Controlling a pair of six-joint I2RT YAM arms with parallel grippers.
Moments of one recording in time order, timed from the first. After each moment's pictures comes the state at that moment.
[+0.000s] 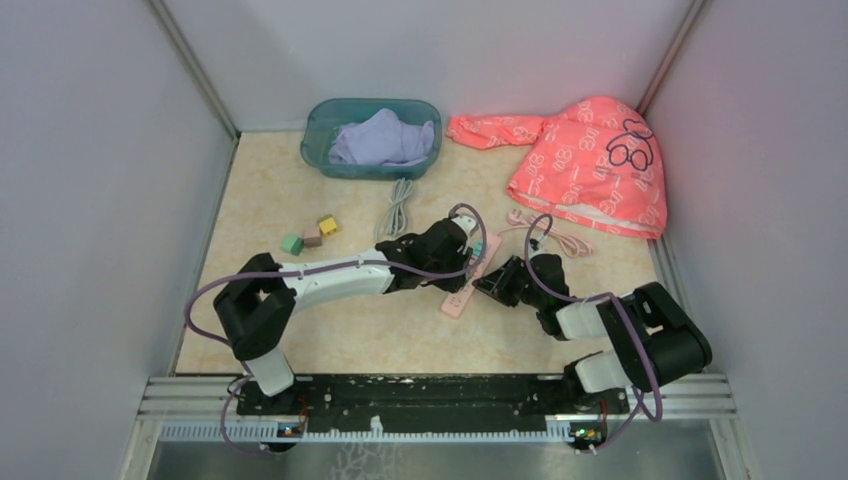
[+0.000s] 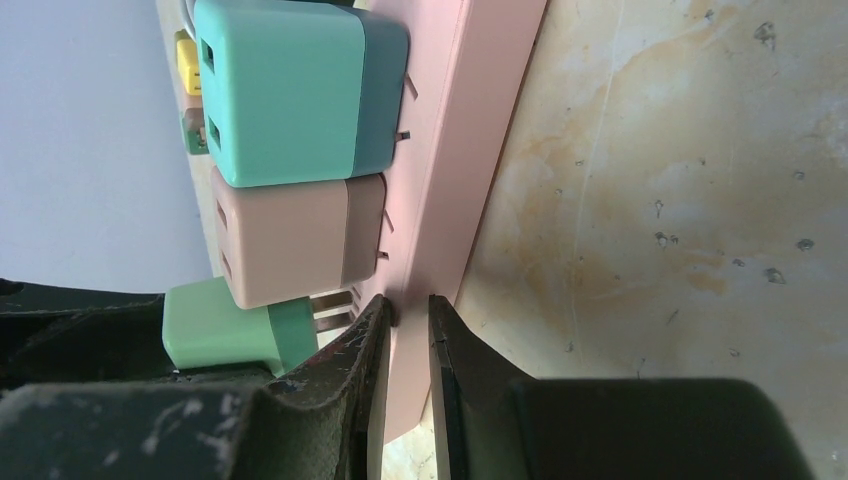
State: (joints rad) left arm -1.01 1.73 1.15 -0.23 -0.12 -0.41; right arm 0.38 1.39 0.19 0.68 -0.32 1.03
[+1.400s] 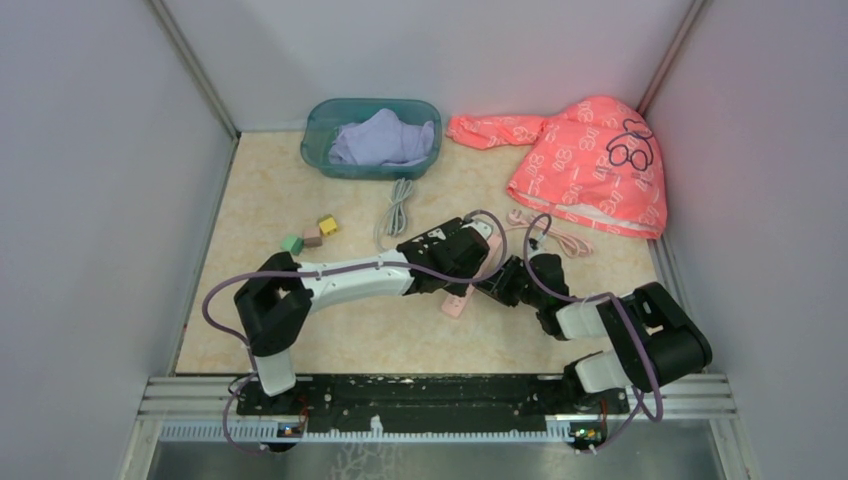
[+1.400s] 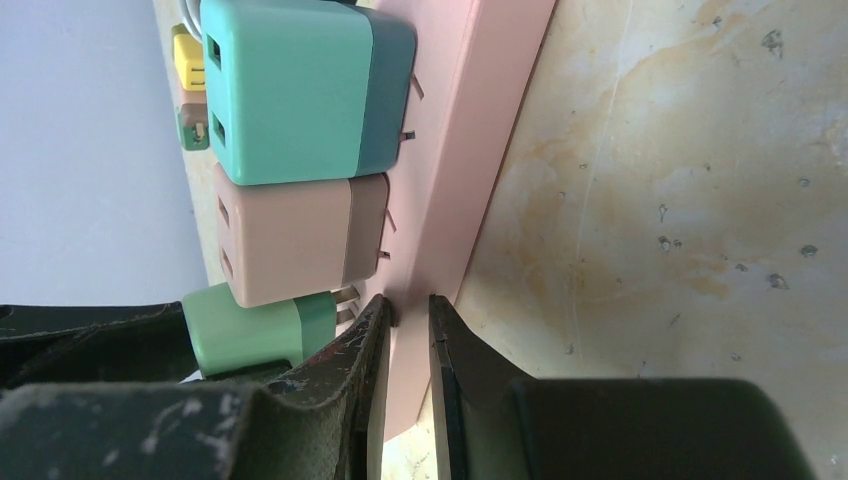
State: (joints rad) left arm -1.09 1.83 1.30 -0.41 -0.28 -0.41; right arm 0.39 1.39 0.19 0.68 -0.32 1.01
